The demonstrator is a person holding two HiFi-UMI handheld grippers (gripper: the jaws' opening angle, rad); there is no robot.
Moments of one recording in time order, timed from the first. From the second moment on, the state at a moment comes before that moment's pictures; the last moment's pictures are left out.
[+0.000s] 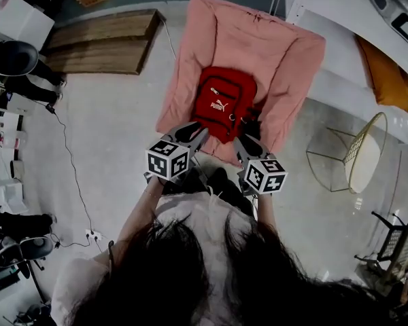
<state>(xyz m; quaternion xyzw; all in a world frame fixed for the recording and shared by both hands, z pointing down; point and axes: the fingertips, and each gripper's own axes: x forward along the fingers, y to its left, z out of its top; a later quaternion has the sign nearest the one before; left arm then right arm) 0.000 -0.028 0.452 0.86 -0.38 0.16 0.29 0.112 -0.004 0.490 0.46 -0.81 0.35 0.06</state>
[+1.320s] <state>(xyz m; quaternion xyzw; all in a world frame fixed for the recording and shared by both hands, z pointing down) -0.231 0.066 0.436 0.93 -0.18 0.16 0.28 -0.146 0.124 0.459 0.61 -0.72 0.34 0.03</state>
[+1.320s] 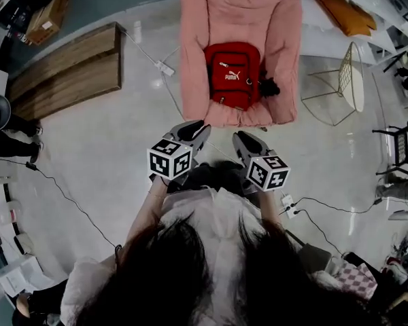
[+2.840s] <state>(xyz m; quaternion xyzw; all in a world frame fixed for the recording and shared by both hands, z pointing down) -0.217 0.264 0.430 0.94 -0.18 0.17 0.26 -0.159 0.307 0.438 0.60 -0.75 0.29 0.02</state>
